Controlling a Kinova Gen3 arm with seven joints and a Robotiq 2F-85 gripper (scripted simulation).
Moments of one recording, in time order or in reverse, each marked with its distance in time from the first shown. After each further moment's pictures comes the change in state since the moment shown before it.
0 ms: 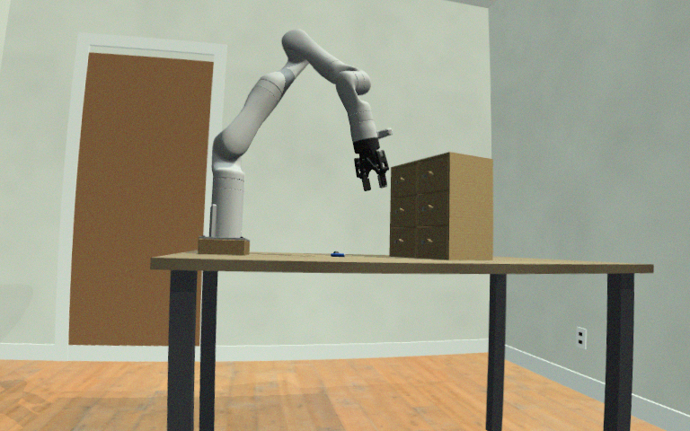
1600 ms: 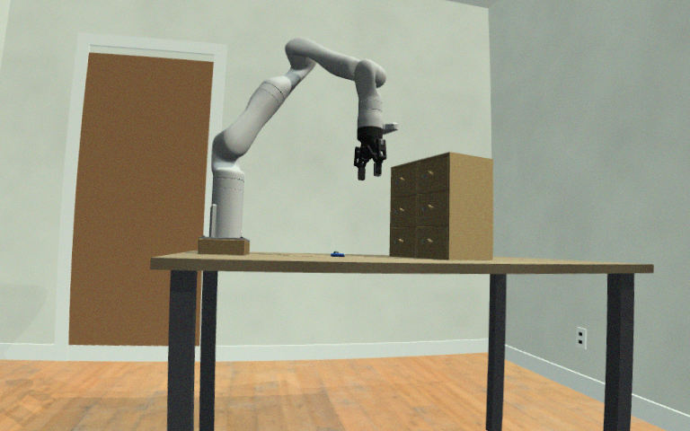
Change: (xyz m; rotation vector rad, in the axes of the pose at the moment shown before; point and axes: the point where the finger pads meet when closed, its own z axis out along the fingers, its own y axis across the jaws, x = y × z) arm -0.011 -0.002 -0.035 -0.002 -0.256 -0.012
